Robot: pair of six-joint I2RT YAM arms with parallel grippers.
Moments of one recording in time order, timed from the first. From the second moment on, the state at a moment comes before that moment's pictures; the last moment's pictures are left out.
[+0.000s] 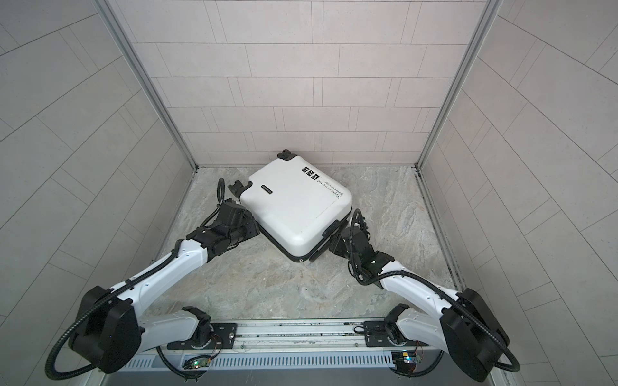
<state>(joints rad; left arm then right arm) -0.41 1.23 0.80 -0.42 -0.12 -0.71 0.58 1.08 0.51 -0.10 0.16 0.86</state>
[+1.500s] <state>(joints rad) -0.21 1.38 0.82 -0.33 0.06 -0.64 0.12 1.74 1.28 0.00 -0.55 0.49</state>
